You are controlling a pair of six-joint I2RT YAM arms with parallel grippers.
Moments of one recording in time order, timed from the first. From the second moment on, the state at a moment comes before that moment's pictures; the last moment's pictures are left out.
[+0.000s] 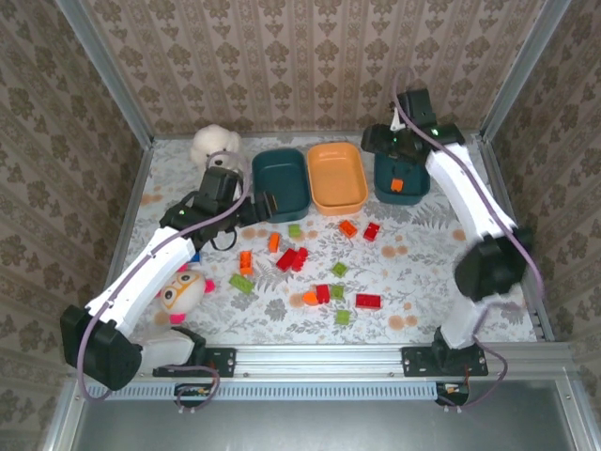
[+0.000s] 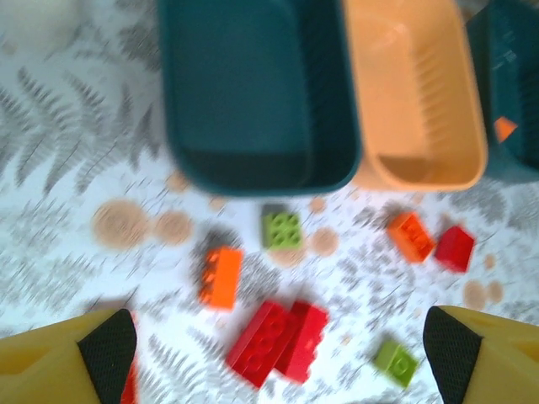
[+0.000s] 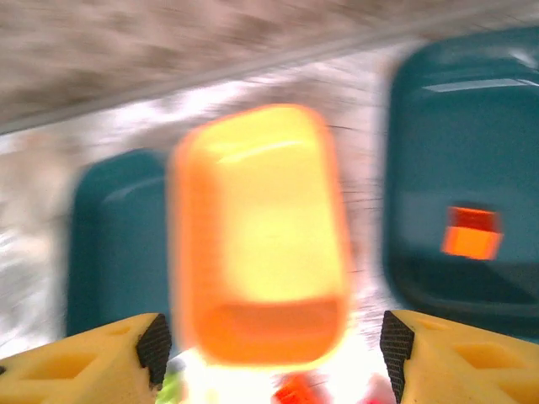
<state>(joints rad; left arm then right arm) -0.52 1.20 1.07 -0.70 0.02 -0.63 0.25 1.64 1.69 -0.73 -0.13 0.41</state>
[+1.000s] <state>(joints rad) -0.60 1.23 0.63 -0.75 -0.02 -1.29 0.69 1.30 0.87 -0.29 -0.43 0.34</state>
